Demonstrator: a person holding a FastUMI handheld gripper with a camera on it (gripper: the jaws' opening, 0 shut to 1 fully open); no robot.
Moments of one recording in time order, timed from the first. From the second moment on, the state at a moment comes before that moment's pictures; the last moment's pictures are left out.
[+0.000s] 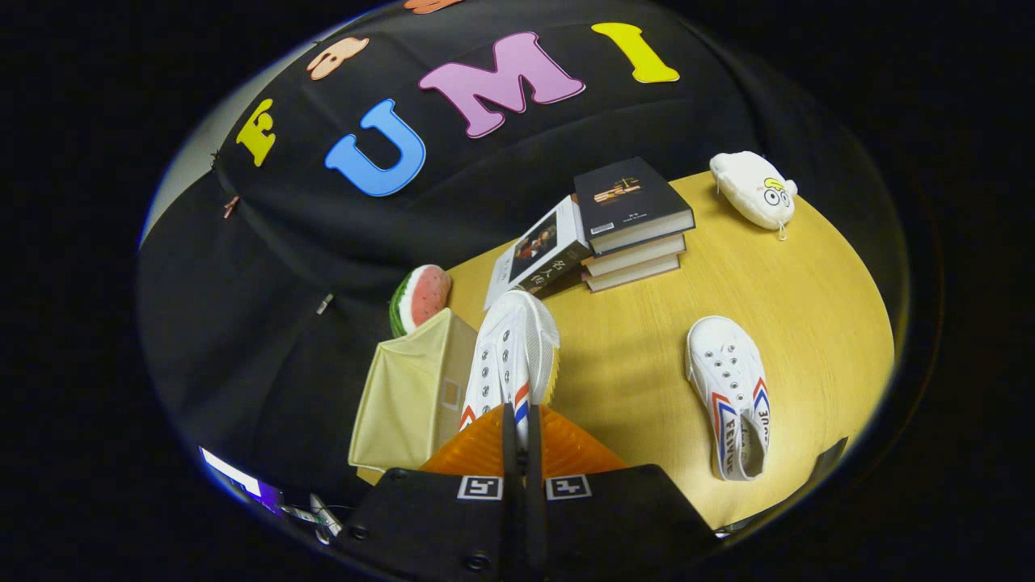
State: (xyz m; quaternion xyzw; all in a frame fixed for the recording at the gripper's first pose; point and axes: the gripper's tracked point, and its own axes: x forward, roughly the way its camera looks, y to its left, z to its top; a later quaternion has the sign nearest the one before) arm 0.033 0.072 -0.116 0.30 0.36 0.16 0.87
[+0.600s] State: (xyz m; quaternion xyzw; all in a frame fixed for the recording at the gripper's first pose) arm 0.052 0.239 -0.058 0.36 0.36 0.22 0.83
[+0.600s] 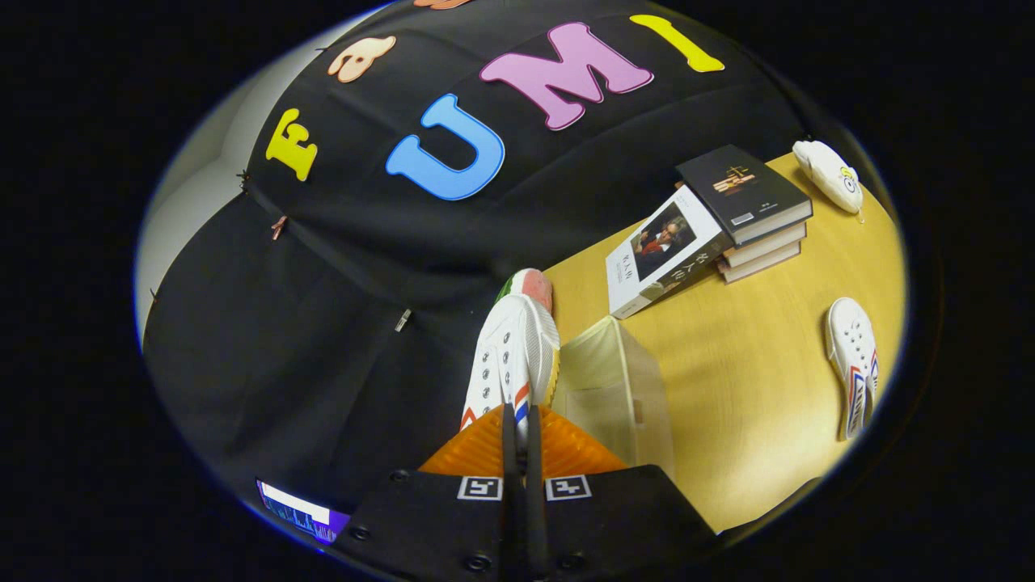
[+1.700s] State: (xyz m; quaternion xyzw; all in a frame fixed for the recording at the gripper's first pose) arm 0.047 0.314 -0.153 0.35 0.44 0.17 0.81
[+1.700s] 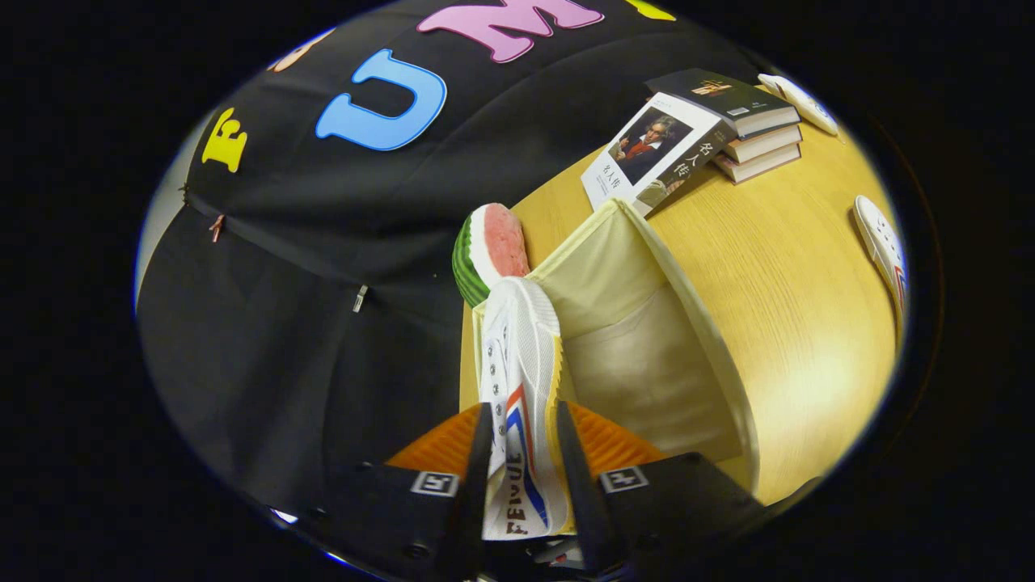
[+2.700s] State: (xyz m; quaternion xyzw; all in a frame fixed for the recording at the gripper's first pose) arm 0.074 0.331 -0.082 0.24 0.33 0.28 0.87
